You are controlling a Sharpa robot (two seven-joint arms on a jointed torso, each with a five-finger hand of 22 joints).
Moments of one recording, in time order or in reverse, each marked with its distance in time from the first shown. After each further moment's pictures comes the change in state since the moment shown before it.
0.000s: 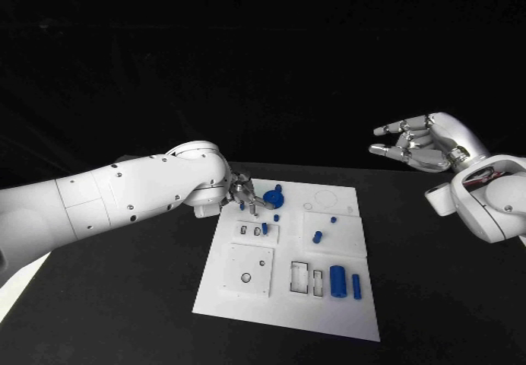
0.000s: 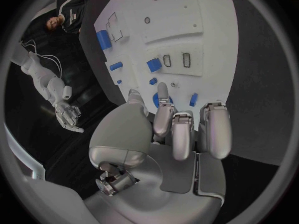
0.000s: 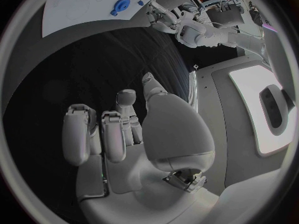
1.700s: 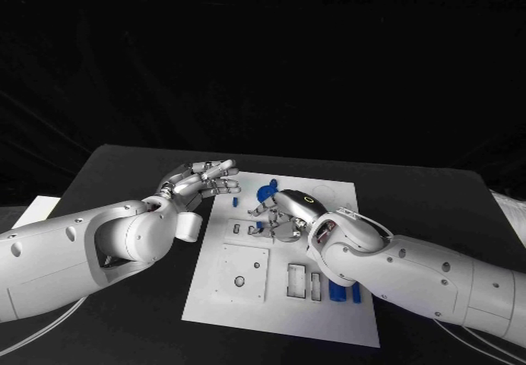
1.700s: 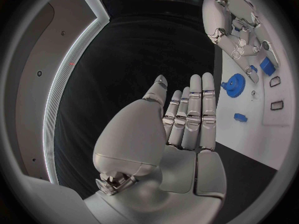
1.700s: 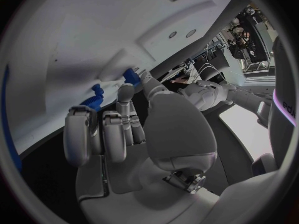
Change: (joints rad) left arm -0.166 -0.311 0.014 0.295 1.215 -0.505 1.038; left_hand 0.353 -0.031 0.261 -0.239 0.004 -0.017 0.196 -0.541 -0.449 -0.326 0.195 -1.241 -1.177 -0.300 0.186 -1.305 -0.974 0.117 -0.461 0.183 -0.927 -1.093; right arm -0.201 0.457 -0.037 -0.110 -0.596 0.069 -0.287; right_hand -0.025 -0.040 0.125 -0.062 -0.041 0.025 -0.012 0.004 -0.001 -0.008 -0.005 -0.101 -0.076 0.000 -0.007 0.027 0.000 0.000 0.007 -0.014 0.014 0.023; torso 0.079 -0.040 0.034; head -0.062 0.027
